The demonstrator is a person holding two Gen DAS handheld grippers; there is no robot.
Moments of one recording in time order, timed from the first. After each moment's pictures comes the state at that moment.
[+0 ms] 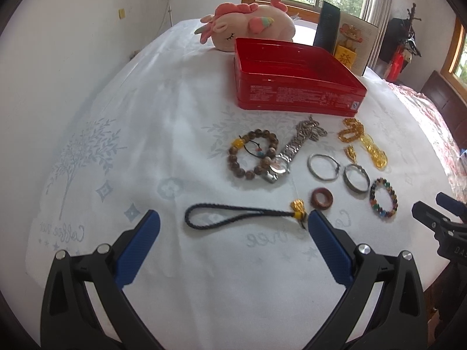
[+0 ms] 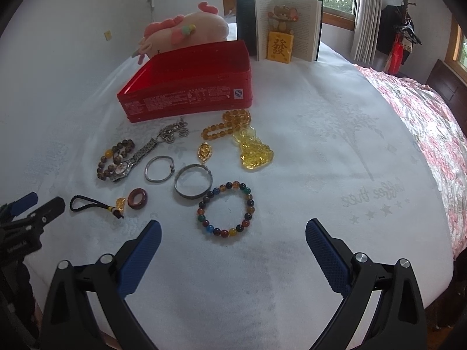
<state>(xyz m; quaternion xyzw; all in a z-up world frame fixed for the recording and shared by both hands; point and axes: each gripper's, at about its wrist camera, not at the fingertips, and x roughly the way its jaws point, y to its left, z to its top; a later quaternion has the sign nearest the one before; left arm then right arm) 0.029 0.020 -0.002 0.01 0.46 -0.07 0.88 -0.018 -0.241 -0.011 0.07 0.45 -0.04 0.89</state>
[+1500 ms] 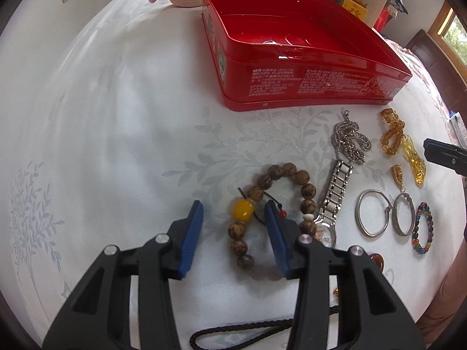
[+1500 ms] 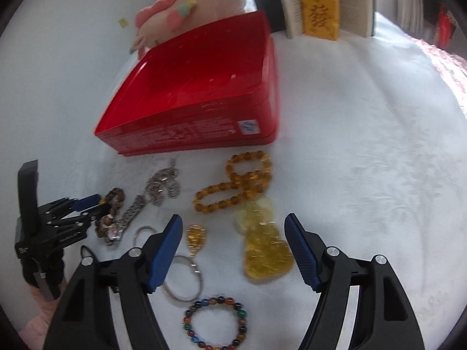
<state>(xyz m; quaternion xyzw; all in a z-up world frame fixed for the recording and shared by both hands) 0.177 0.001 -0.066 0.06 0.56 -0.15 0.81 0.136 -0.290 -0.038 0.14 0.53 0.10 0.83</state>
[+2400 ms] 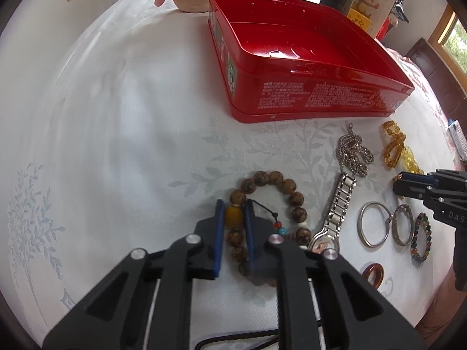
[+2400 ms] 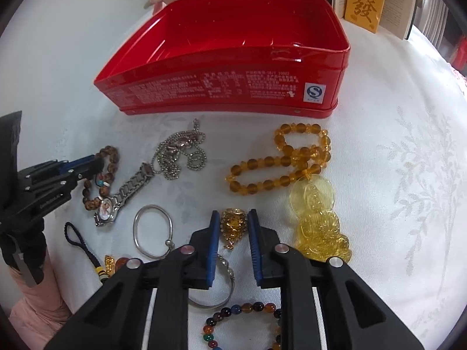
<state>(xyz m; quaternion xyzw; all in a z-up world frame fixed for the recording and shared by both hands) 0.181 0.005 -0.065 0.04 0.55 -0.15 0.82 0.142 -0.245 -0.061 0.08 0.57 0.10 0.81</state>
